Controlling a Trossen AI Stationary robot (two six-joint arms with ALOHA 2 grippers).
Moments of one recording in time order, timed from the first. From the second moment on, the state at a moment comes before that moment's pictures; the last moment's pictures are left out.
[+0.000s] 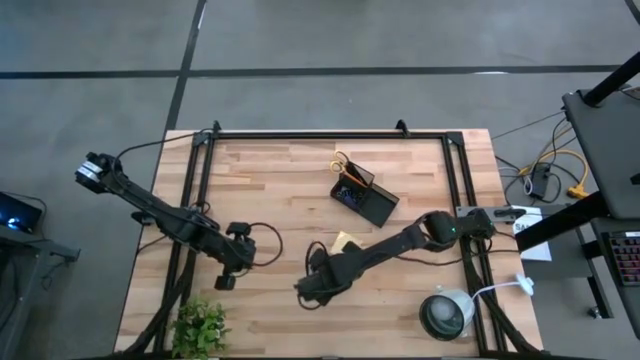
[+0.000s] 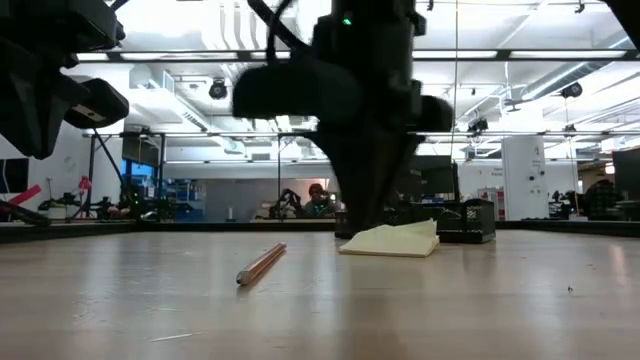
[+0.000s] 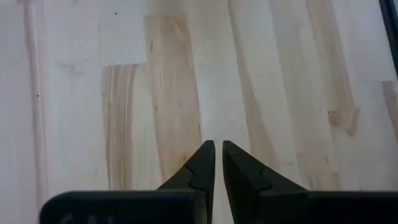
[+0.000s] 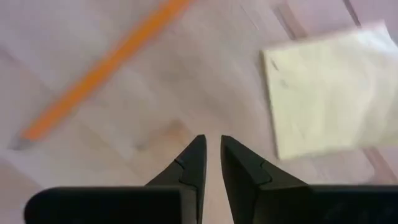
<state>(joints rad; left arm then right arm) -0.50 1.06 0.65 -0.59 -0.04 -0.40 0.37 2.40 2.06 -1.27 0.21 1.10</state>
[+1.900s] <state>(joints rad) -0.49 0.80 0.63 -0.57 0.02 -0.41 0.12 2.39 1.98 -0.92 -0.04 0.81</state>
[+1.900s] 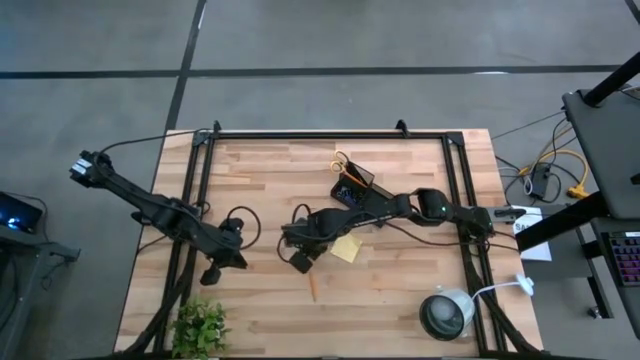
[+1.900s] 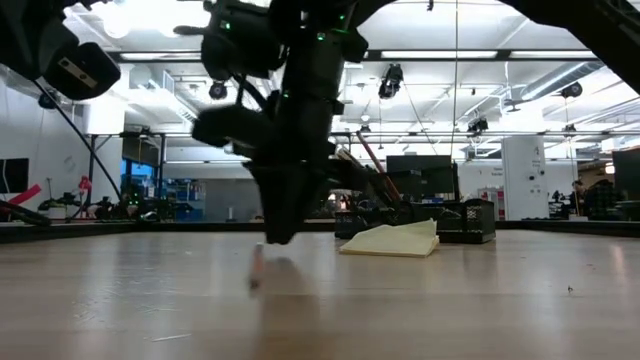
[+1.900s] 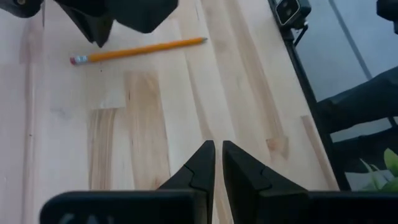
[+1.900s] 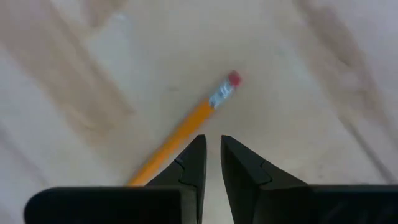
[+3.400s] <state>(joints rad) -0.41 1.43 0.62 -0.18 -0.09 0.59 0.50 2.32 1.97 -0.75 0.17 0.86</state>
